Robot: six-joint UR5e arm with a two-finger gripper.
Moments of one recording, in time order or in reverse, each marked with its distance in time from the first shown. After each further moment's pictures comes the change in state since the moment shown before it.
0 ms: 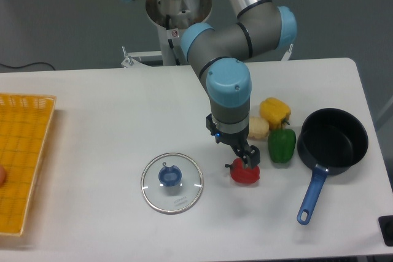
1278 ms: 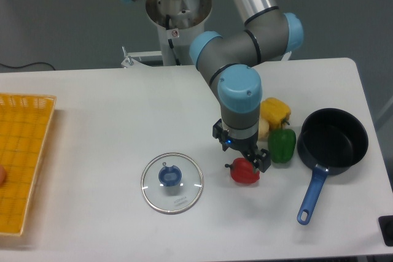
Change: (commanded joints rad) arm 0.031 -0.040 -0.011 0.093 -0.018 -0.117
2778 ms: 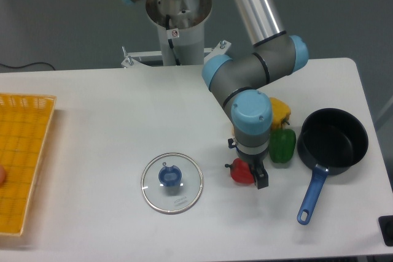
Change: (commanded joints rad) arm 0.025 -0.118 0.000 0.037 0.049 0.641
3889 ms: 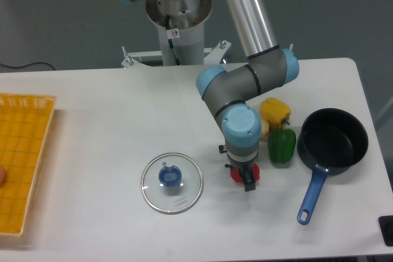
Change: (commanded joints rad) arm -0.043 -0.040 -0.040 0.040 0.028 0.025
